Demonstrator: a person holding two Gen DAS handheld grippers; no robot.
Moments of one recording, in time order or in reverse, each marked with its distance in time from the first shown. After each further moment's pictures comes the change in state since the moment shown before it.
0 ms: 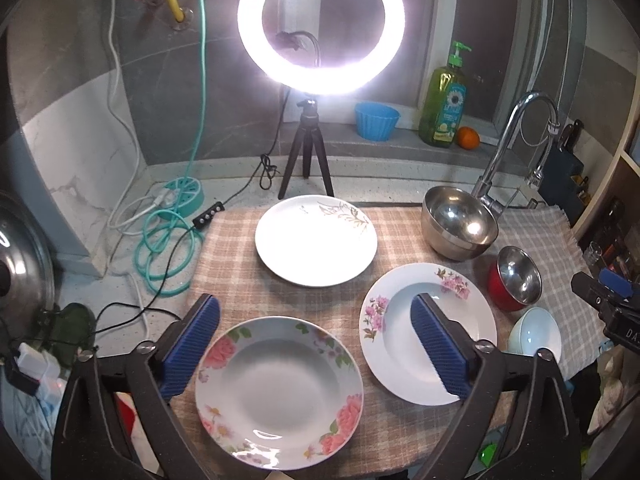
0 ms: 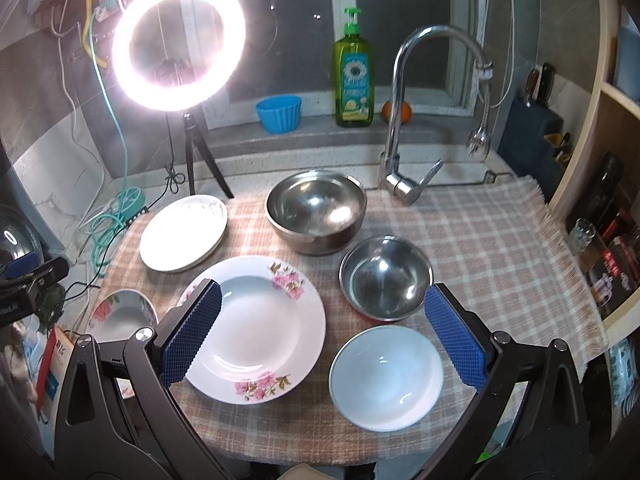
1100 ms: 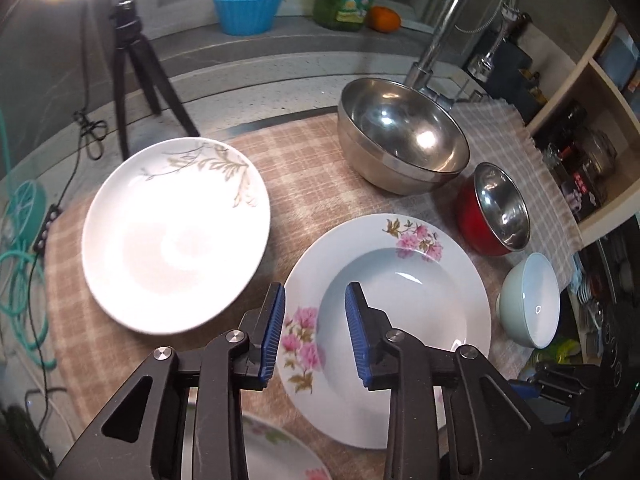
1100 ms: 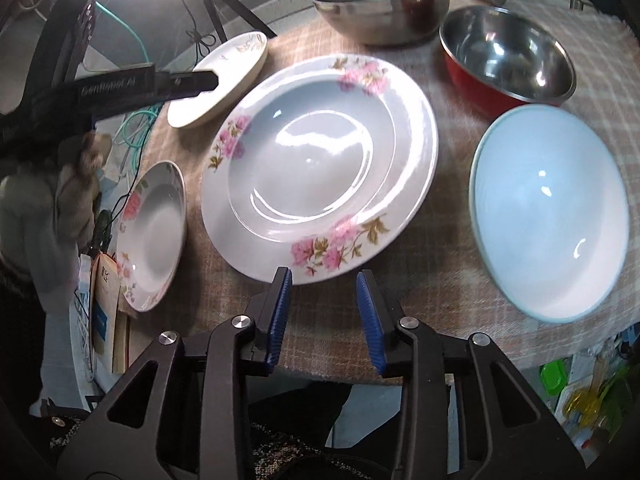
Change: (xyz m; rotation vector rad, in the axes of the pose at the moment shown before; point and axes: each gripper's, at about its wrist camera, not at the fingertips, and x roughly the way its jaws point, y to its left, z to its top) left arm 0.153 -0.059 0.032 0.270 0.365 -0.335; right arm 0.099 0.032 -0.101 0.139 0.482 0.293
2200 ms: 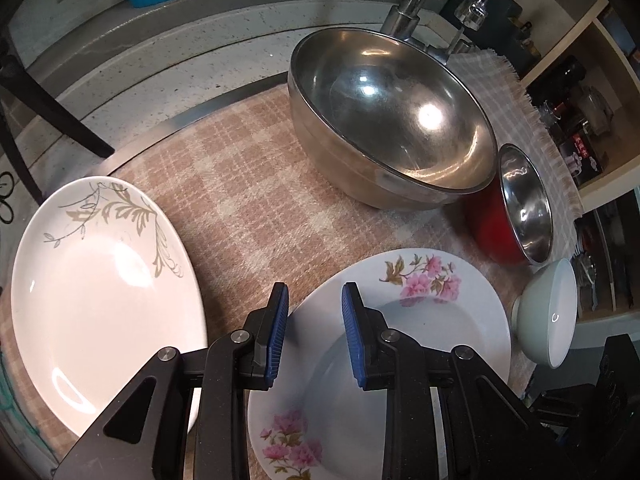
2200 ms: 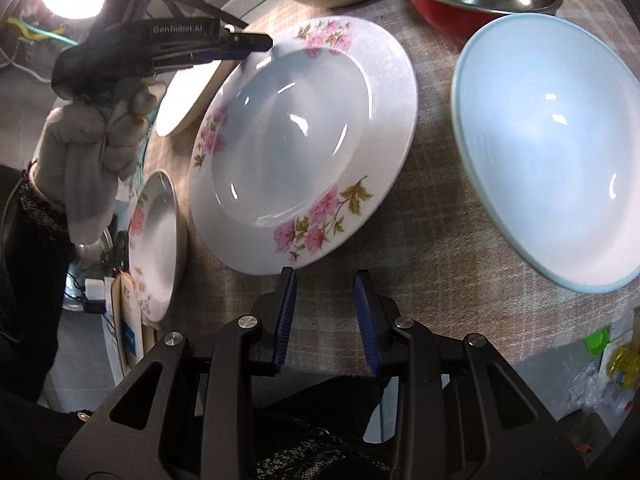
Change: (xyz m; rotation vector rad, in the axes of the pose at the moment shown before) left arm 0.080 -0.014 0.057 0.130 0.179 -0.092; right arm 0.017 -0.032 -0.009 0.167 0.049 0.115
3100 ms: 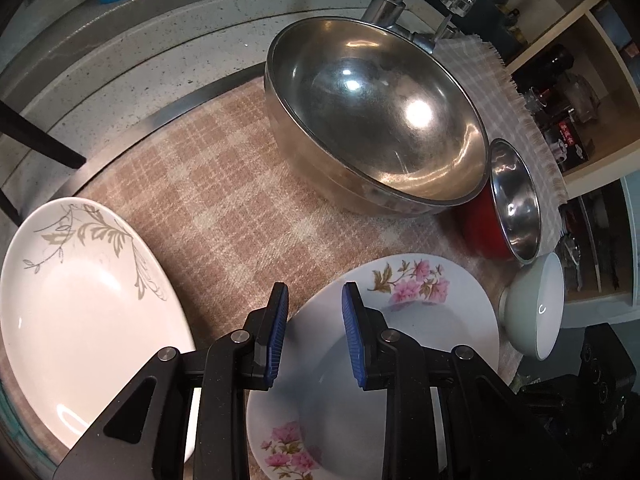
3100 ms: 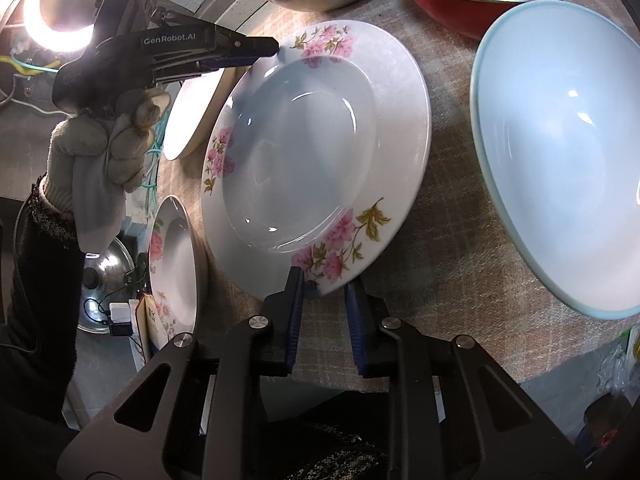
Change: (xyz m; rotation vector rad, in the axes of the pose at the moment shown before) left arm 0.009 0.000 0.014 0.049 0.071 -0.076; right arm 0.008 0.002 0.011 0.069 0.006 0.073
